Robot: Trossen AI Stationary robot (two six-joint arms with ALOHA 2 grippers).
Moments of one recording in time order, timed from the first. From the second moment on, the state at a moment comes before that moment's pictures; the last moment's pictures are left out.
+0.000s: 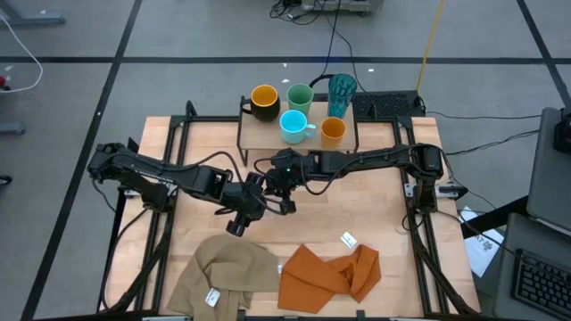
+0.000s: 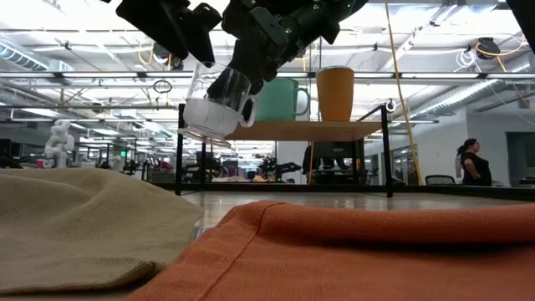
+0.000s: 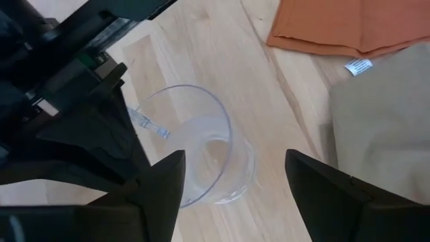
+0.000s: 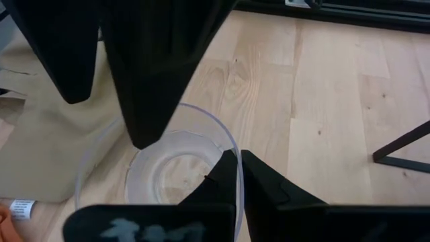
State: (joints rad) left arm -0.20 1.47 1.24 -0.76 -0.07 0.25; right arm -0.07 1.91 1.46 -0.23 -0.24 -0.17
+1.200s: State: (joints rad) left arm -0.20 1.47 1.24 -0.81 0.00 0.27; right arm -0.07 1.91 1.46 -0.25 -0.31 -0.21
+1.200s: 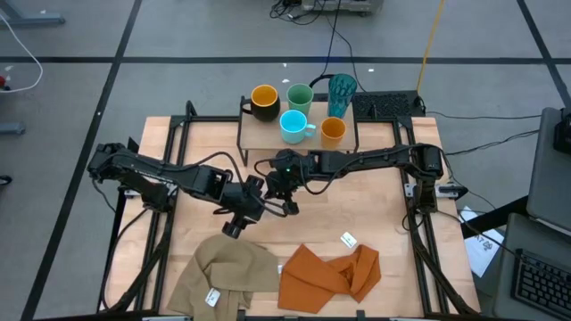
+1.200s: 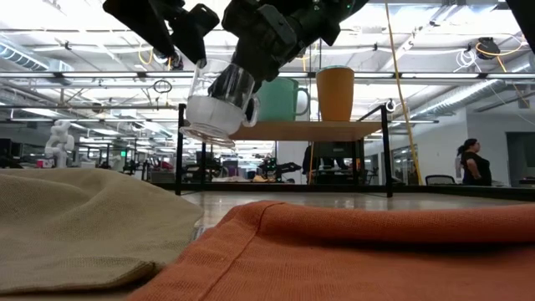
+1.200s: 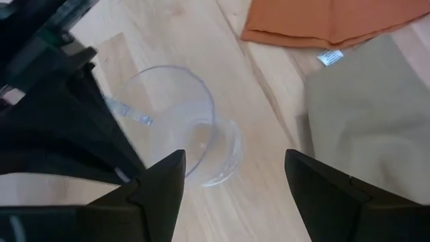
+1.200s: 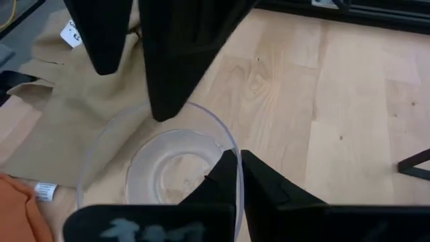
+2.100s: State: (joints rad) left arm -0.21 1.49 1.24 -0.76 0.06 0.23; right arm -0.10 1.91 1.46 -0.26 -0.31 -0.27
